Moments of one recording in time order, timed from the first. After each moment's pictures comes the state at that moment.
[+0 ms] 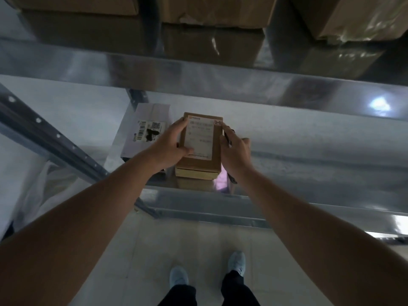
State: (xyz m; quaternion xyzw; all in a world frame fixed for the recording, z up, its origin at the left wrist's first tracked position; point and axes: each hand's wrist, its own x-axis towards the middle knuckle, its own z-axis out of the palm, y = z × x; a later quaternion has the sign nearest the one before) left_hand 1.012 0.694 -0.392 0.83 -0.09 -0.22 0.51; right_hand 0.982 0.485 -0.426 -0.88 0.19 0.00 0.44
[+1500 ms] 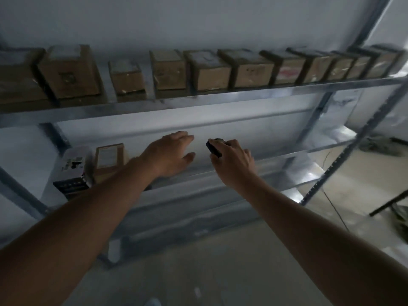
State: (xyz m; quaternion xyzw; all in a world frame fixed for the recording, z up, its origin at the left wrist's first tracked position) left_hand 0.721 0.472 -0.170 0.90 -0.42 -0.01 0.10; right_hand 0.602 0.294 -0.201 -0.96 0.20 -0.12 0.17
